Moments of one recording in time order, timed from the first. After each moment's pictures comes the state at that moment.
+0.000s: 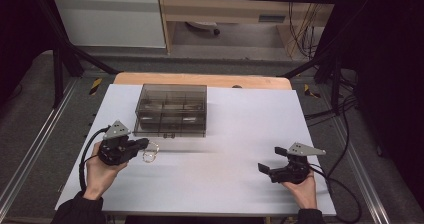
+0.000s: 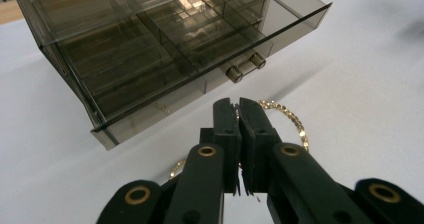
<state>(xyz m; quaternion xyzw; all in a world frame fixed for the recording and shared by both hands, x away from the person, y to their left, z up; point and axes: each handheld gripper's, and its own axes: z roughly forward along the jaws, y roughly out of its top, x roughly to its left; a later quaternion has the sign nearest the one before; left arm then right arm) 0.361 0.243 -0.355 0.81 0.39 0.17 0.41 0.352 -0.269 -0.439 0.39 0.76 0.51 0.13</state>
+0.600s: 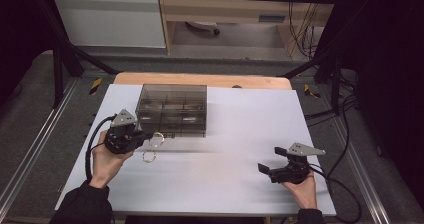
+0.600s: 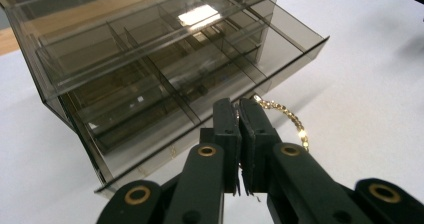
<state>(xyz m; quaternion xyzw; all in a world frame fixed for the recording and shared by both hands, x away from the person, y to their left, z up) 0.382 0.226 -0.335 0.81 0.39 0.17 0.41 0.352 -0.269 -0.439 0.39 0.76 0.50 0.13</state>
